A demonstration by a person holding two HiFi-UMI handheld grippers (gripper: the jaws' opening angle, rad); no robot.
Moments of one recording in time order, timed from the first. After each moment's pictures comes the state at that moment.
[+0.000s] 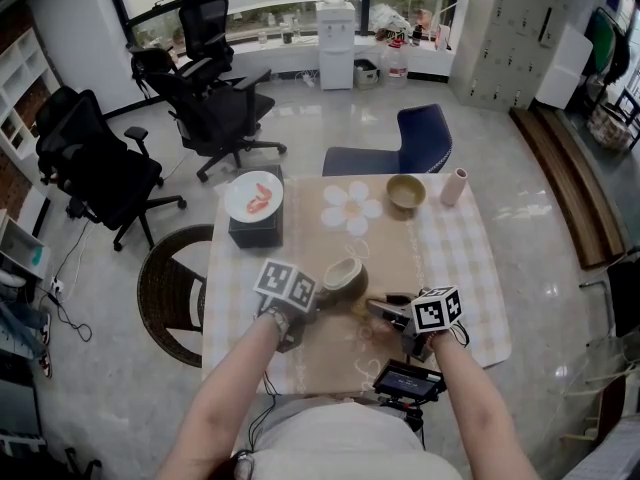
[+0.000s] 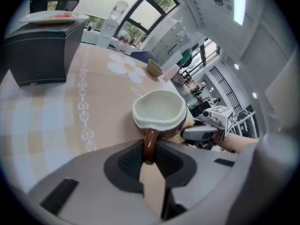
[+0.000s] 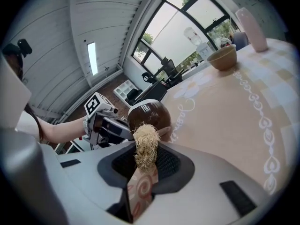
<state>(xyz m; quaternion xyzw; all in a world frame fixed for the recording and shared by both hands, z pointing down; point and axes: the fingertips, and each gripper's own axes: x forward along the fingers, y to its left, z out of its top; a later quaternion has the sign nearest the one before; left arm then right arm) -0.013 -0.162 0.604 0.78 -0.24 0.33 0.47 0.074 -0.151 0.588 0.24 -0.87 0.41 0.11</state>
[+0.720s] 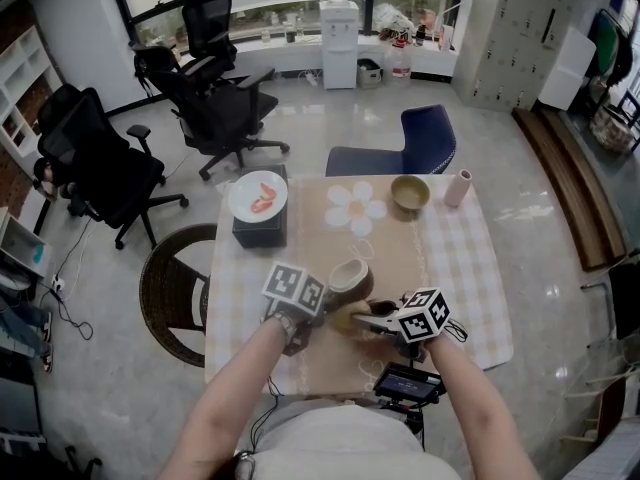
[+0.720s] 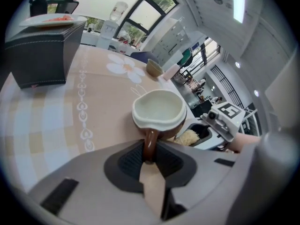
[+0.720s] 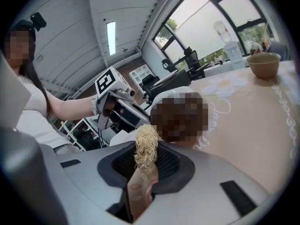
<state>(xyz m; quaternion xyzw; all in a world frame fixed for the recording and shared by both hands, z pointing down) -0.009 -0.158 0.604 0.78 -0.25 0.34 0.46 0.025 -0.123 0.584 0.15 -0.91 0.33 0.19</state>
